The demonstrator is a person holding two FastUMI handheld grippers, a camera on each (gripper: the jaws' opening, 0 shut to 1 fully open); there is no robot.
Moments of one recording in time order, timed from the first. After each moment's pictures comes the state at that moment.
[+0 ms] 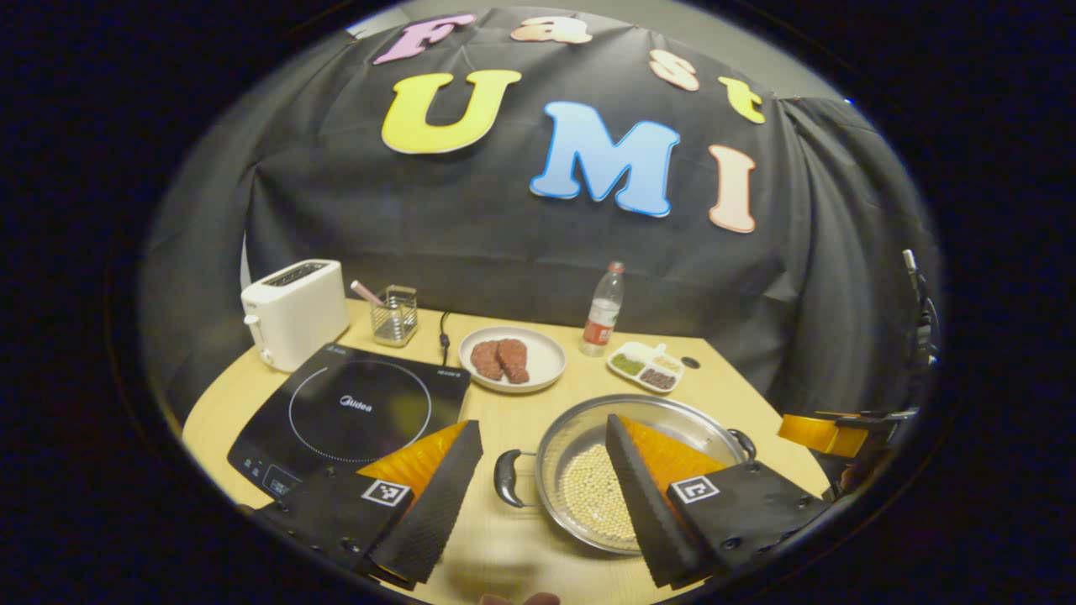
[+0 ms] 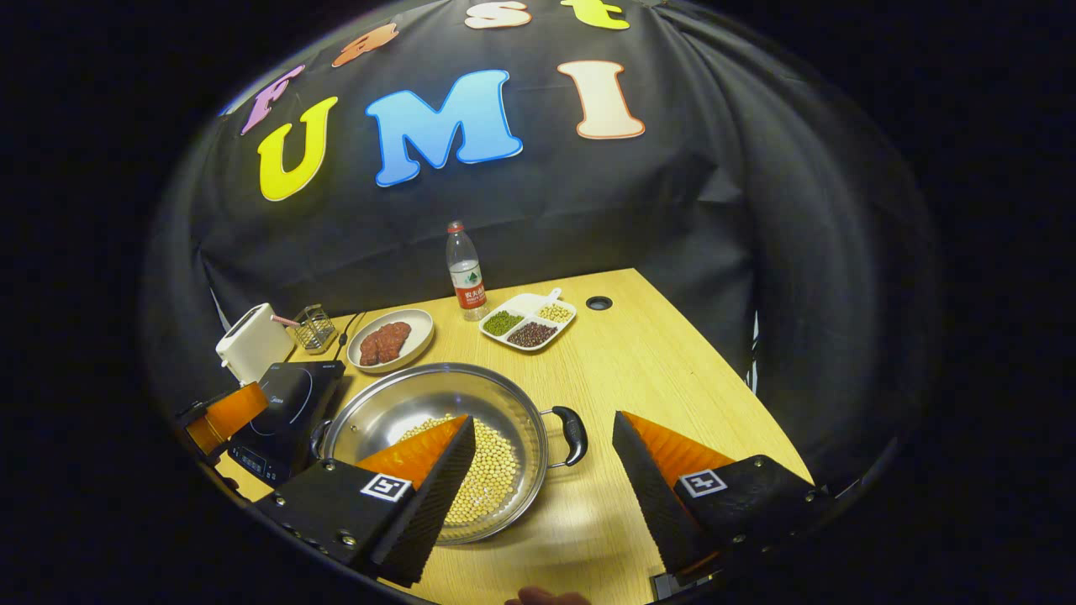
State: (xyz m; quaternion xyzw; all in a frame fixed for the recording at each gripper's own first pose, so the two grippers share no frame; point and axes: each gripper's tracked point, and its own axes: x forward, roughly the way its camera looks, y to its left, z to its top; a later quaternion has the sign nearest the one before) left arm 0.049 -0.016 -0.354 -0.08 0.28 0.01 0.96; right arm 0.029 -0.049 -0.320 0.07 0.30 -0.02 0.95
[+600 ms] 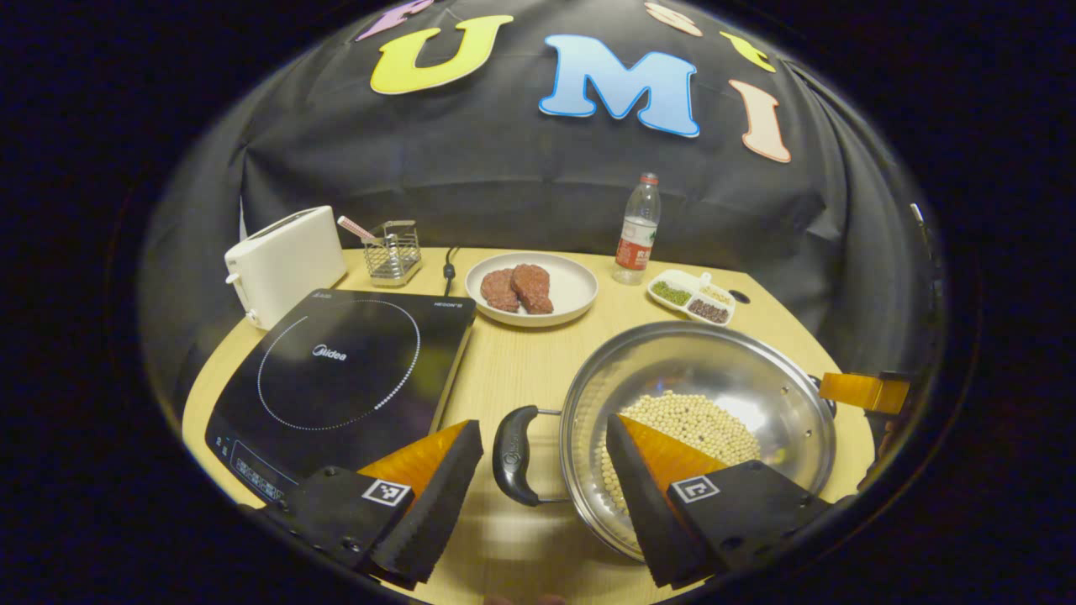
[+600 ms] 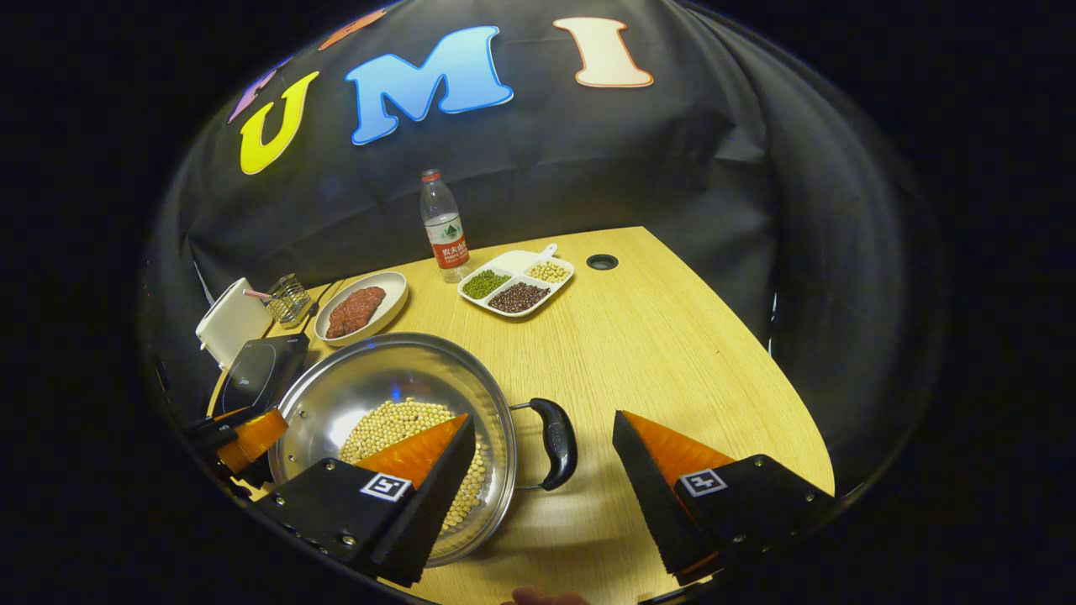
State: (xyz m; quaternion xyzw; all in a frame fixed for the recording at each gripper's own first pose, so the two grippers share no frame) left arm 0.066 -0.021 -0.461 -0.03 0.37 0.03 0.93; right arm 0.079 -0.061 -0.390 0.07 0.36 -0.01 0.93
